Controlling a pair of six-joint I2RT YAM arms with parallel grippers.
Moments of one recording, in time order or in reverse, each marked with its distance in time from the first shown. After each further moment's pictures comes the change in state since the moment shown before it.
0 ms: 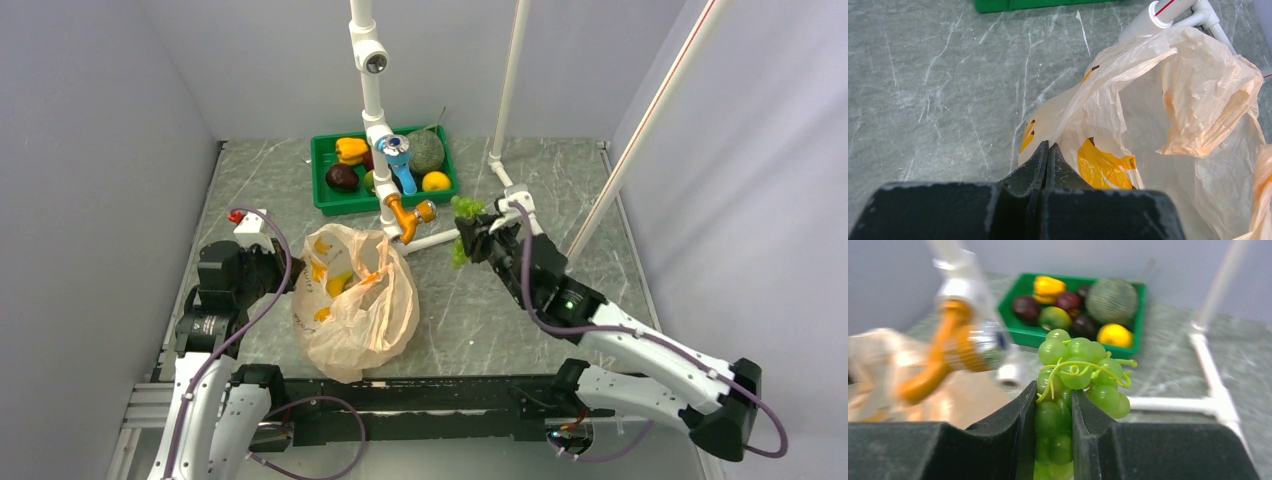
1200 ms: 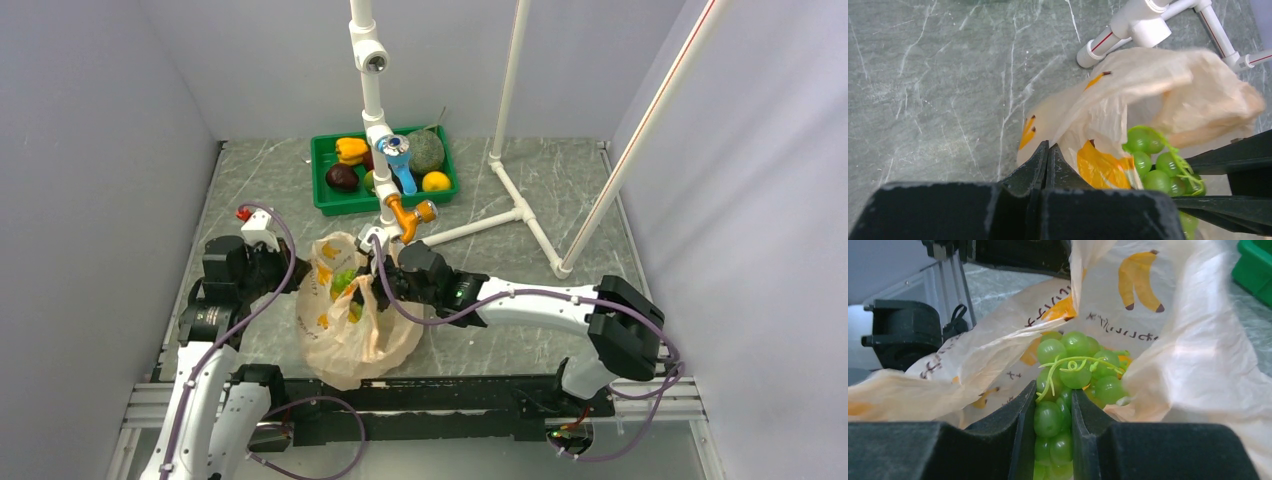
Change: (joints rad) left arm 0.000 0.052 0.001 -0.005 0.063 0.001; right arm 0.150 0.684 0.188 0.204 -0.591 0.043
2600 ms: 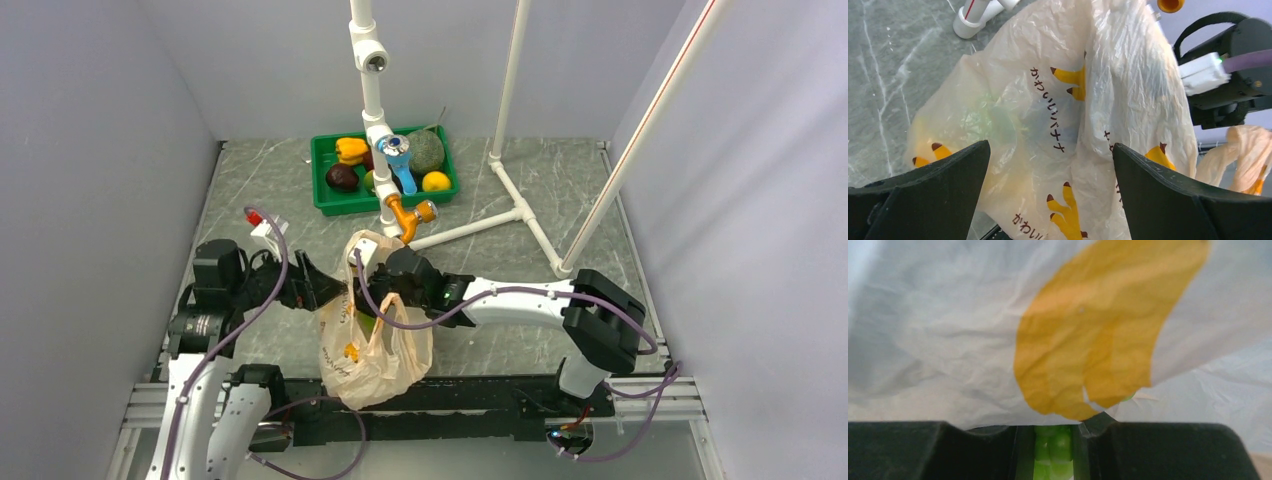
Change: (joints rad) left arm 0.000 -0.062 0.077 -0.132 0.392 -0.106; right arm 0.003 0.090 0.002 -0.027 0.003 -0.086
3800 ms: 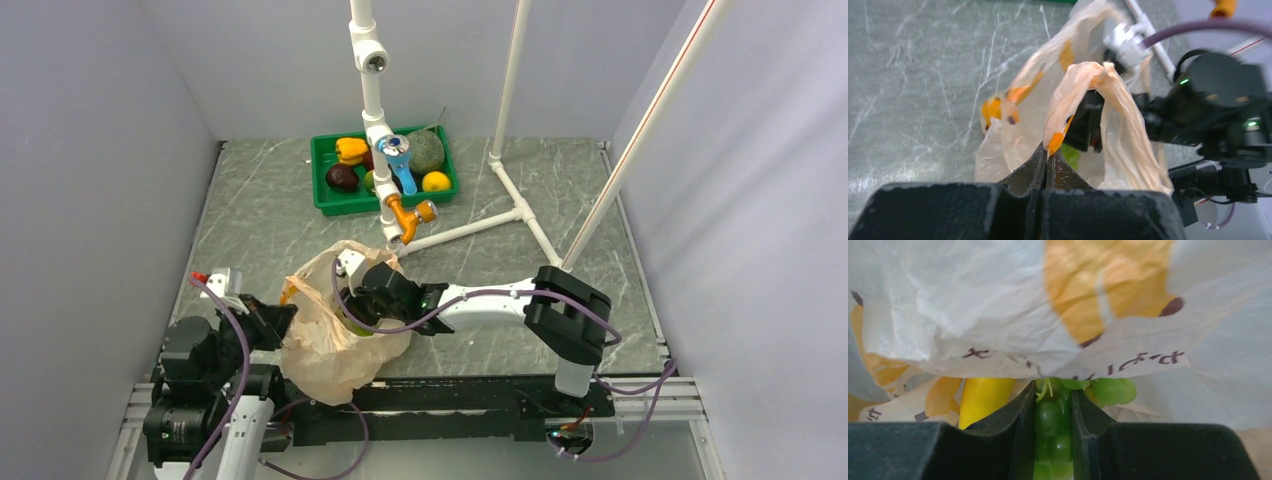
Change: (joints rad) left arm 0.009 -0.461 0.004 -0.302 -0.421 -0.078; right arm 0.061 0.158 0.078 -0.012 0.162 0.095
